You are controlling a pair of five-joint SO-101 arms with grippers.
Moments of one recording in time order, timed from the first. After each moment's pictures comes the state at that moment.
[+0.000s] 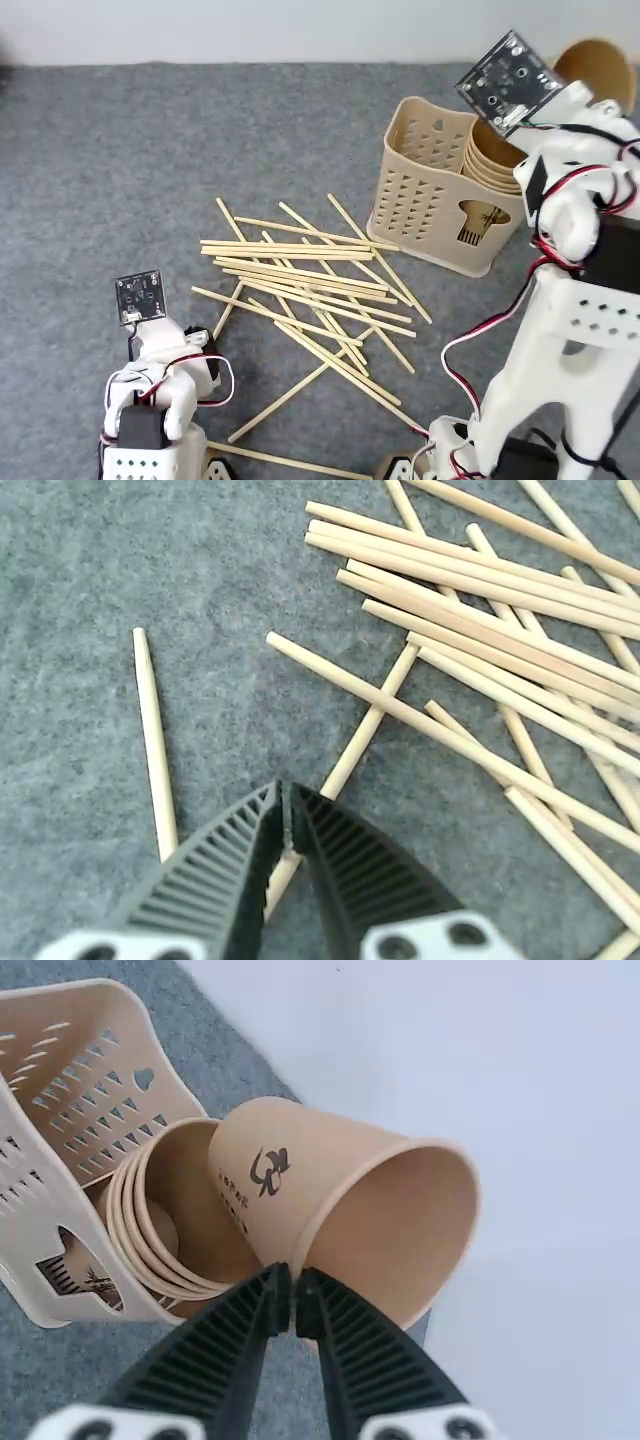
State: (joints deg) left arm -2.8 -103.3 96.8 72.0 23.6; right arm 11.6 -22.4 -19.6 80.1 56.4
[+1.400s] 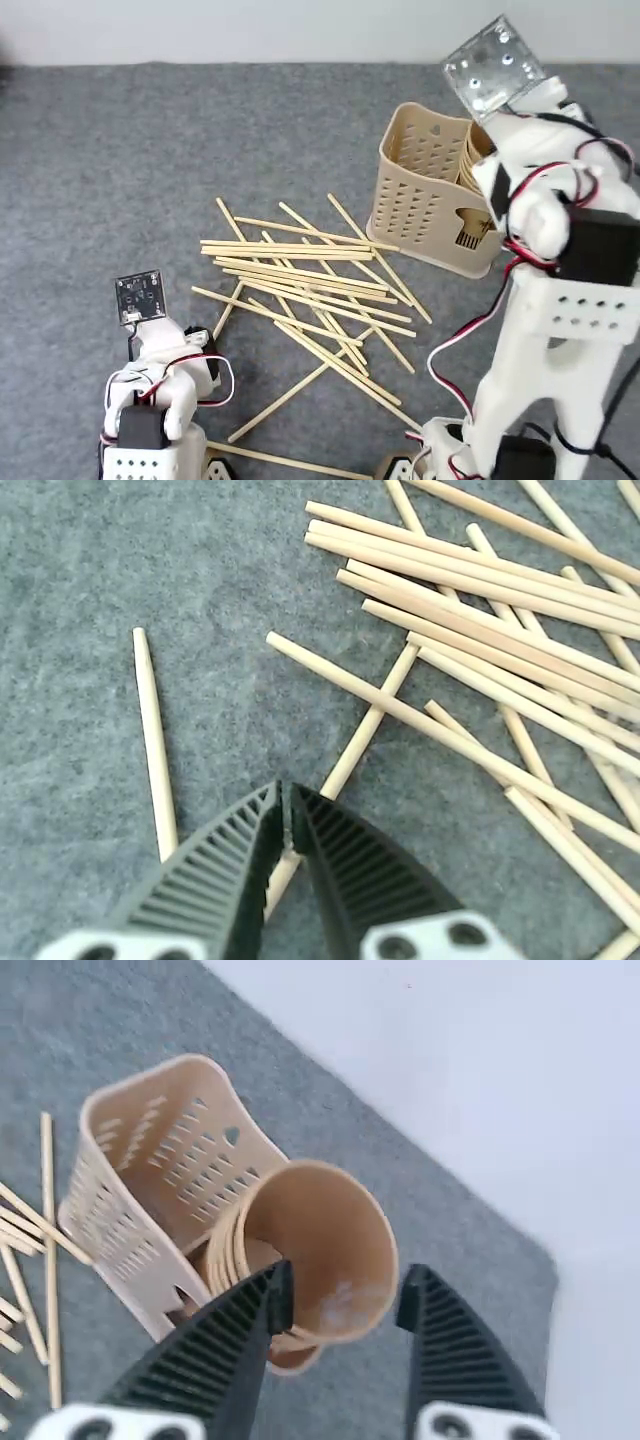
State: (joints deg) left arm -2.8 -103.3 96.8 72.0 23.6; right arm 3.4 -22.0 -20.6 85.3 40.1
